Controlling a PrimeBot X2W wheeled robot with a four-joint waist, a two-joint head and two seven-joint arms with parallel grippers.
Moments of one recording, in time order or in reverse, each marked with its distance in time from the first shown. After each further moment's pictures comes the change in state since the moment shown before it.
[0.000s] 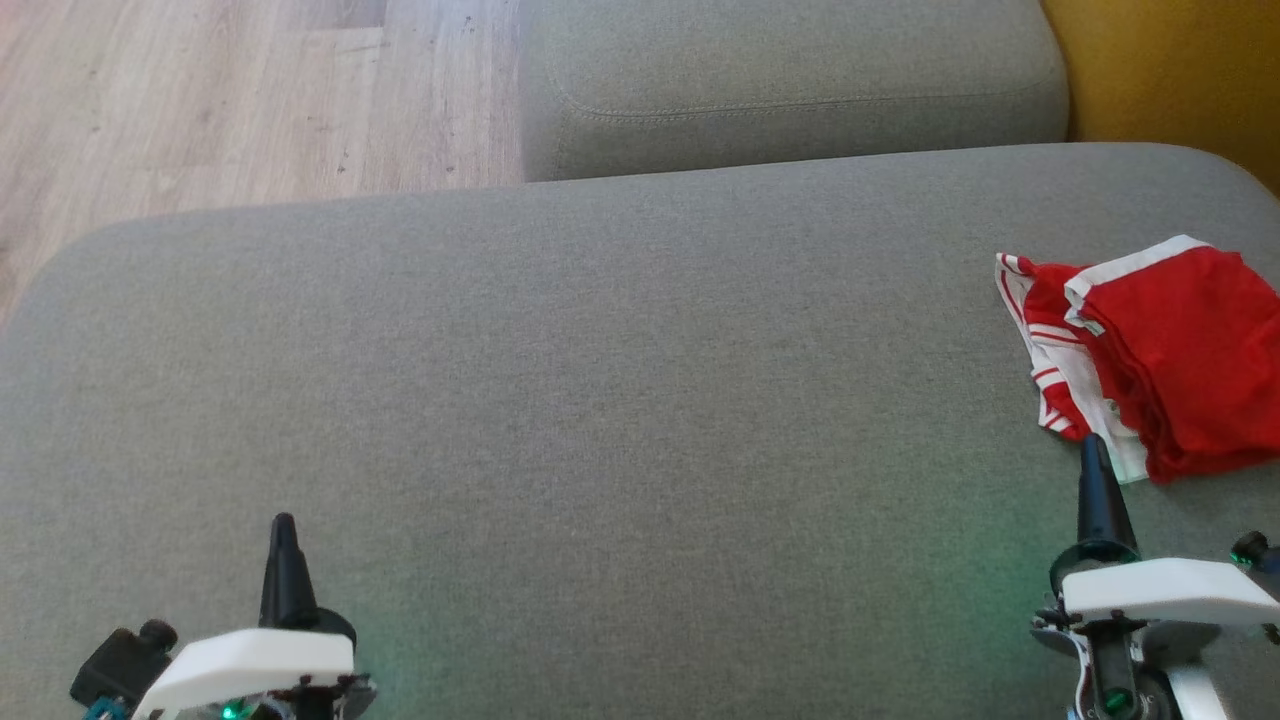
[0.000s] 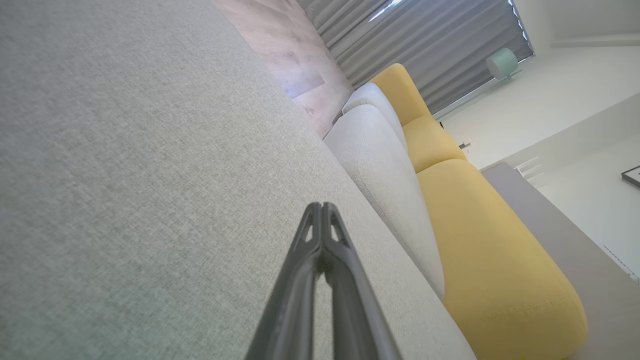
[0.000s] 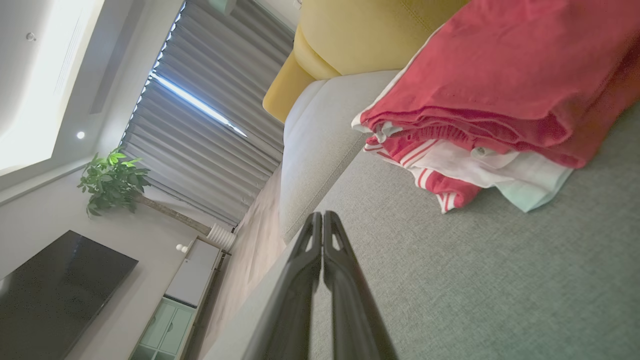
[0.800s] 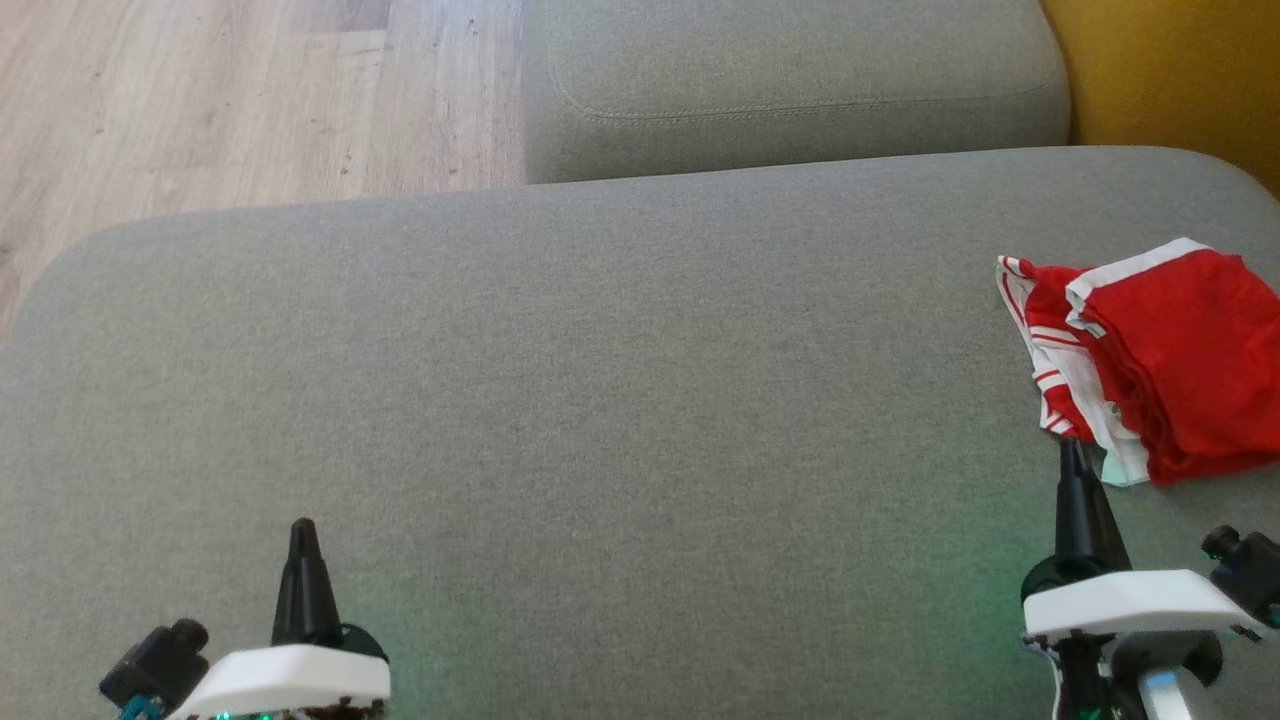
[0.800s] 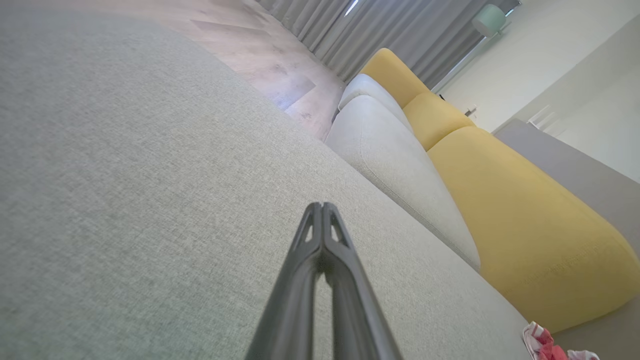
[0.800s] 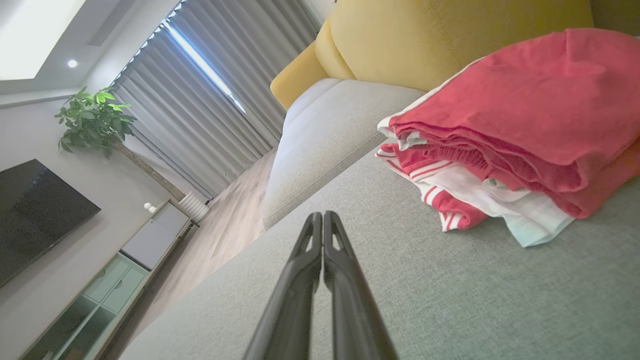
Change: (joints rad) left arm 0.023 0.000 -0.037 0.007 0.230 0.010 -0.070; right arm 0.018 0.000 0.030 -0.002 -0.264 0.000 -0.067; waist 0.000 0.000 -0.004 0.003
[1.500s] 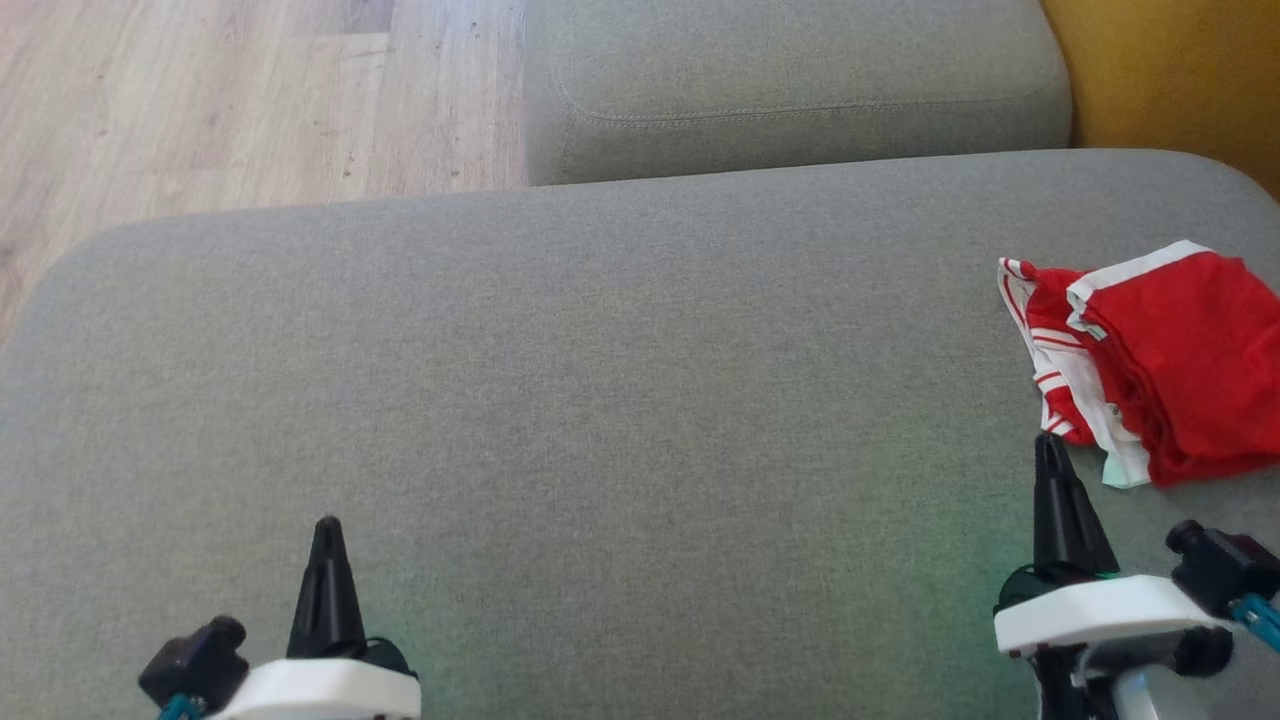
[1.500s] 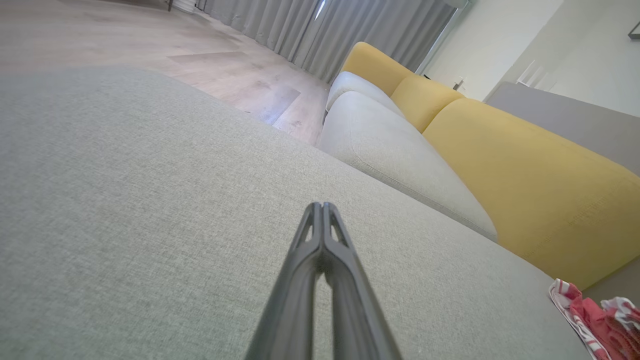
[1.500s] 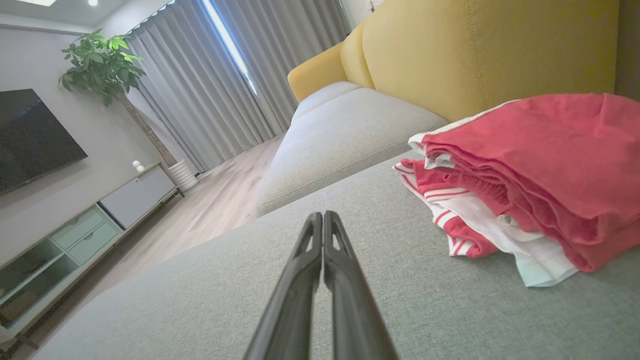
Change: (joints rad) left arm 0.013 0.000 -0.035 0.002 0.202 0.009 -0.061; right arm 0.004 0.000 0.024 -0.001 -0.231 0.000 -0.055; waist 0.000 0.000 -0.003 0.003
